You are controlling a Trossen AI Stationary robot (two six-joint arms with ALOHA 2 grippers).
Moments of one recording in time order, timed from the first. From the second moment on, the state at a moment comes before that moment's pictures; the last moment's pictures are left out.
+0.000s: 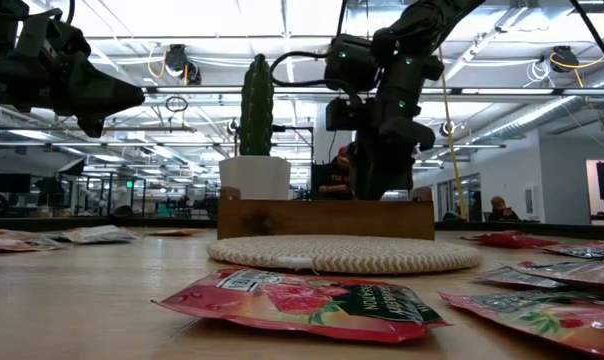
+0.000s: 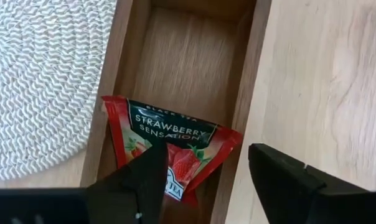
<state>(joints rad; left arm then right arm) 0.01 0.07 0.02 0.06 -0.18 -0.19 -0.20 1.78 1.17 -0.58 -0.11 -0.31</state>
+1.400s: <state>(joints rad) 0.01 0.07 0.02 0.06 -0.18 -0.19 -0.19 1.75 1.17 -0.51 -0.10 -0.36</state>
